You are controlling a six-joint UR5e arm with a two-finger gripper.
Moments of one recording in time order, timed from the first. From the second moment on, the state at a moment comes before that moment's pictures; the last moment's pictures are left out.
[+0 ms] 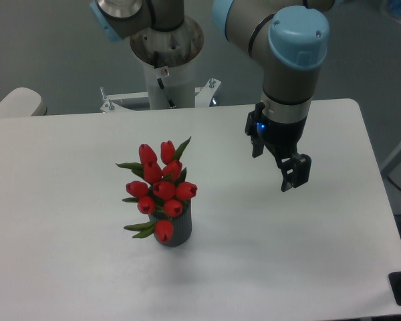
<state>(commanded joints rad) 2.58 -1.85 -1.40 -1.30 1.49 1.64</state>
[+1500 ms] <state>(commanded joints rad) 2.67 -1.84 -1.56 -1.31 1.03 1.47</state>
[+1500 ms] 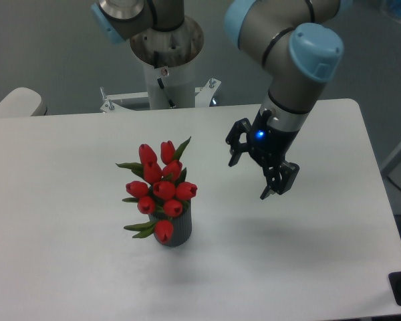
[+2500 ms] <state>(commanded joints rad) 2.66 -1.82 -1.74 -1.29 0.63 1.54</state>
